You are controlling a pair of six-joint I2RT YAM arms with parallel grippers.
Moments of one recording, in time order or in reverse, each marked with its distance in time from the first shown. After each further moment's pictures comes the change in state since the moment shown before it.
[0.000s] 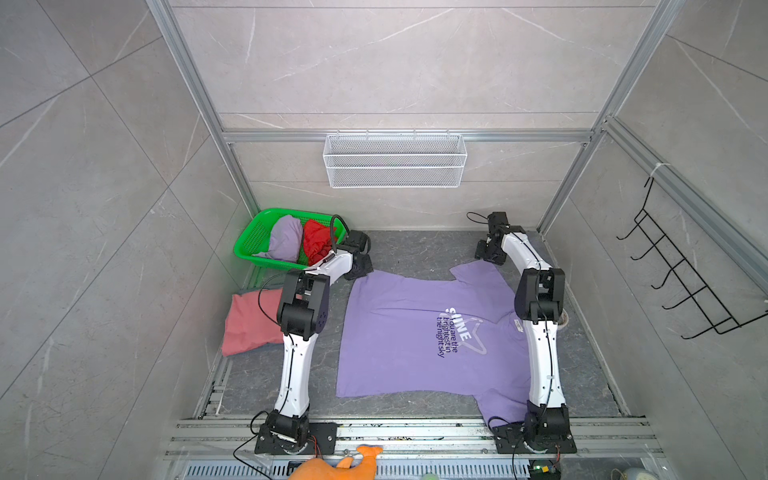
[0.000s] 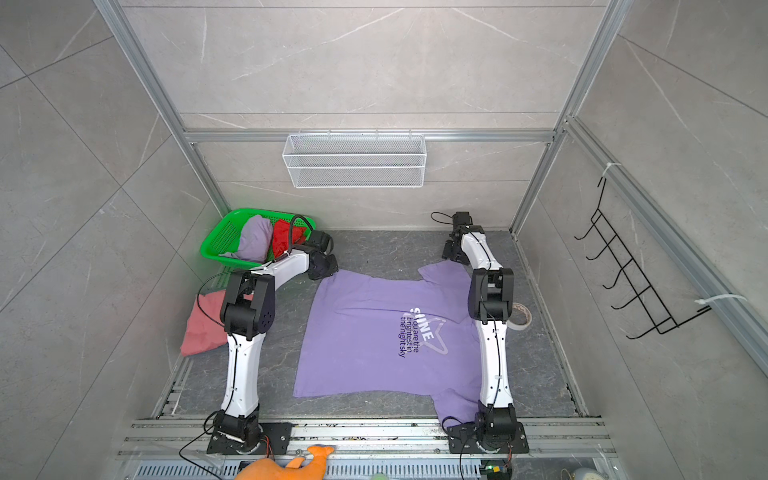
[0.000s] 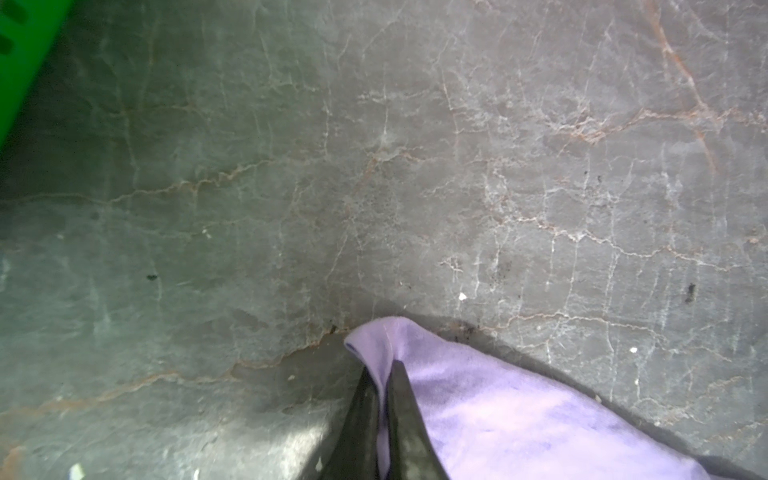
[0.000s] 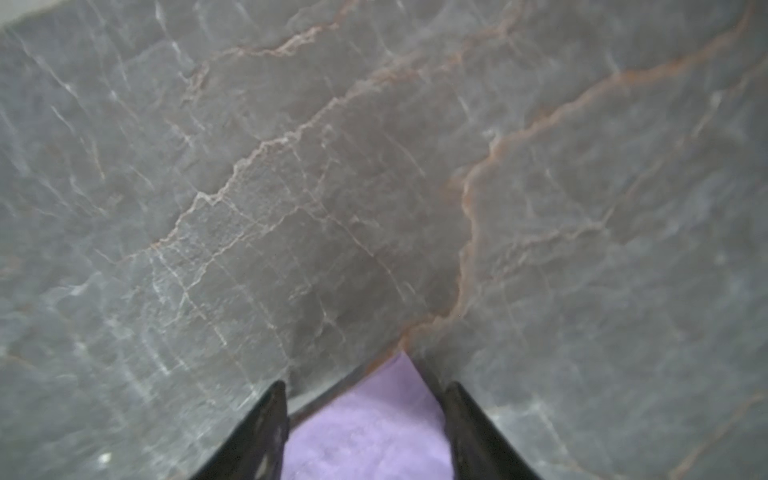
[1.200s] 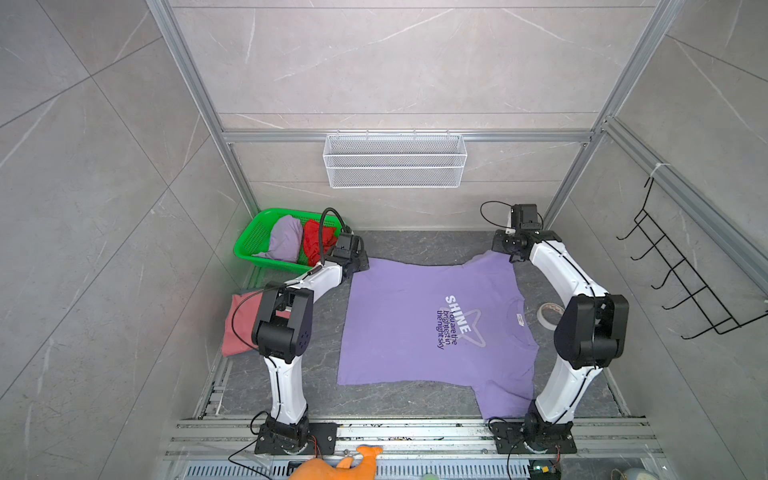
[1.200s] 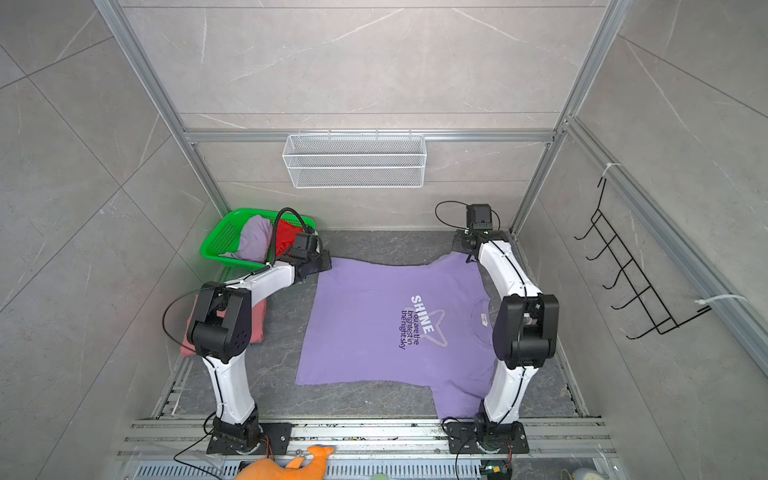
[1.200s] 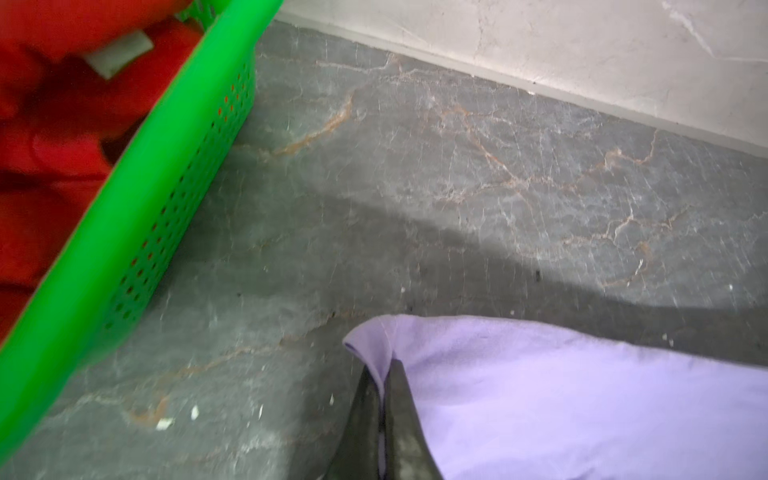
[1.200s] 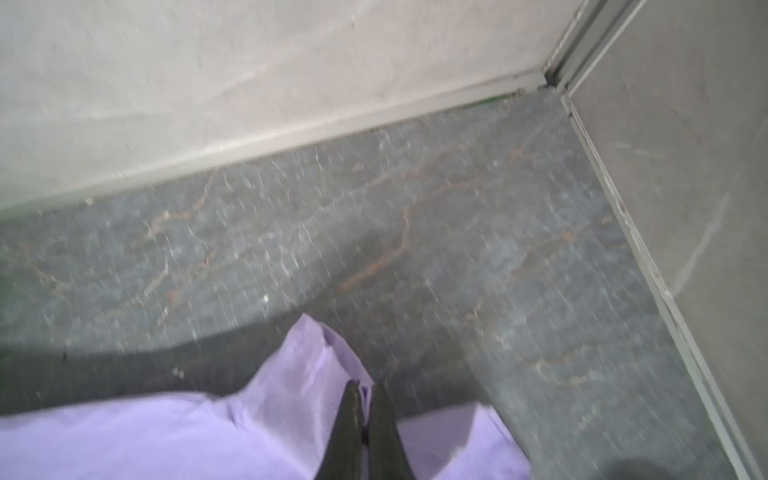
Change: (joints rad) left arm 0.000 -0.333 -0.405 0.396 -0.030 0.114; right arm 0.014 -0.782 -0.786 0.345 0.026 -0.080
